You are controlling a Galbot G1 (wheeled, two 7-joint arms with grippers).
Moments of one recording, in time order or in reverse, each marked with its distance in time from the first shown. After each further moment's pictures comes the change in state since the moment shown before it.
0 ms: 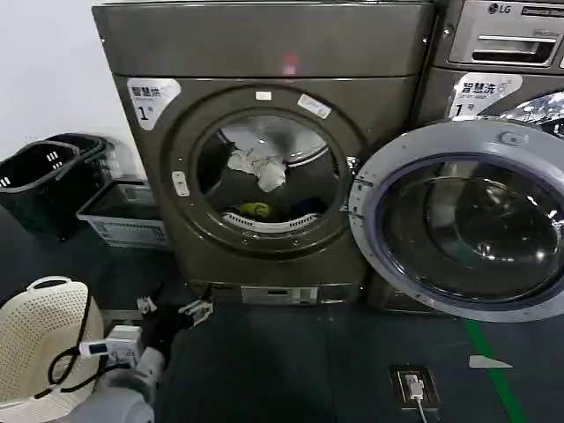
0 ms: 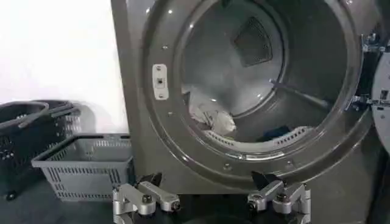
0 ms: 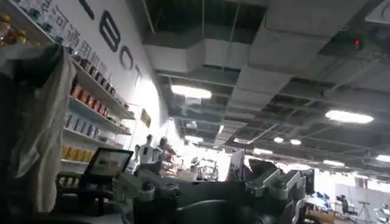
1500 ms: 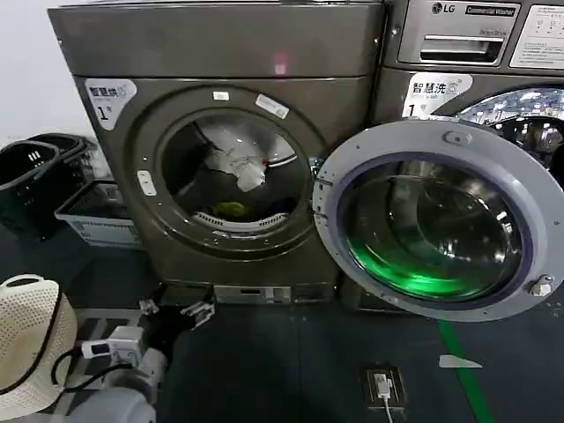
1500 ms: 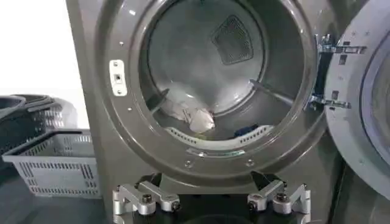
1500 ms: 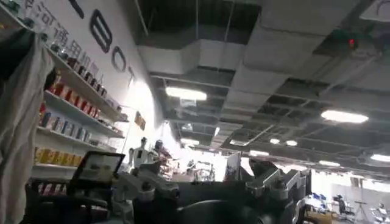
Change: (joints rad) left arm -0.001 0.001 0.018 0.001 0.004 0.000 0.006; right arm -0.006 0.013 0.033 -0.005 0.068 0.036 0.042
